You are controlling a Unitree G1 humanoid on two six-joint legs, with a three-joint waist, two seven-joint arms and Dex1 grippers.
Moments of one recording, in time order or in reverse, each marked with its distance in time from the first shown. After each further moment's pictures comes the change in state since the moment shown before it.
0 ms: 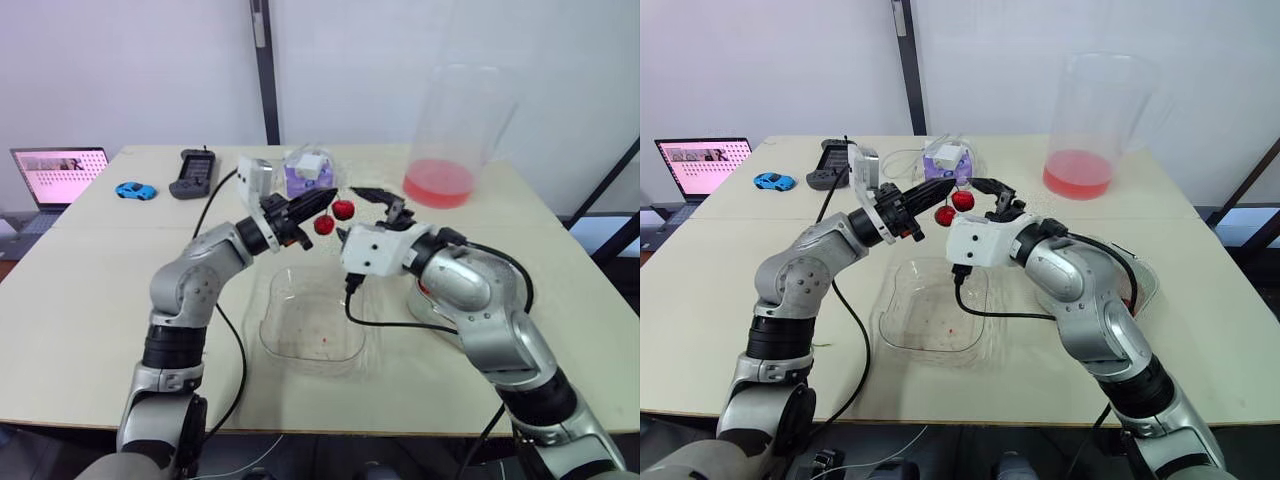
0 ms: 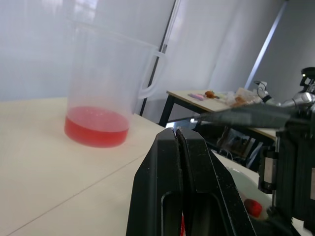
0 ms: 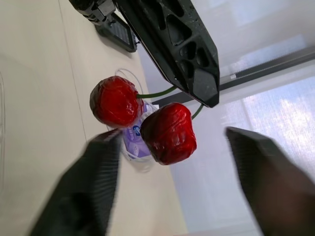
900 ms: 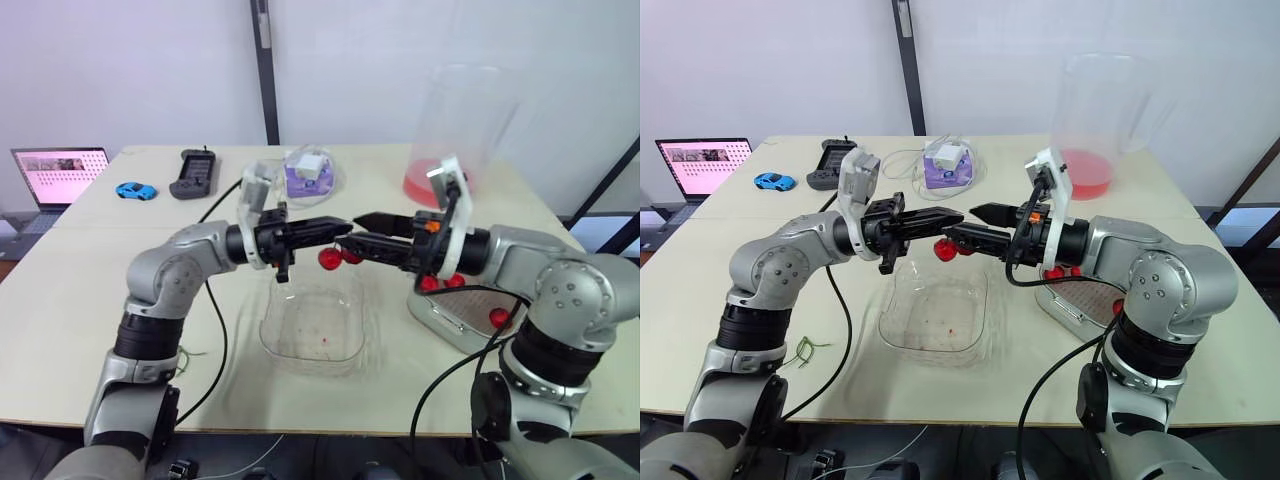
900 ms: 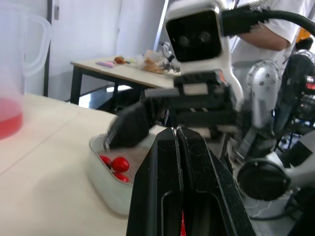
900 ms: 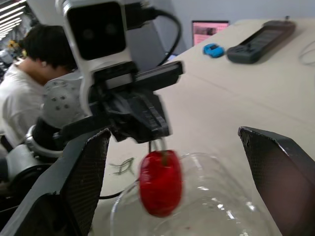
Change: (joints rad) left arm -0.020 0.146 -0.070 -0.034 -0.100 0.120 -0.389; right arm -0.220 0.241 -0.667 0.001 1.134 1.214 0.151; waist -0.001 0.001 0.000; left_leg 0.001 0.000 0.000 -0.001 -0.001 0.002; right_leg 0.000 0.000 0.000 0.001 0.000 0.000
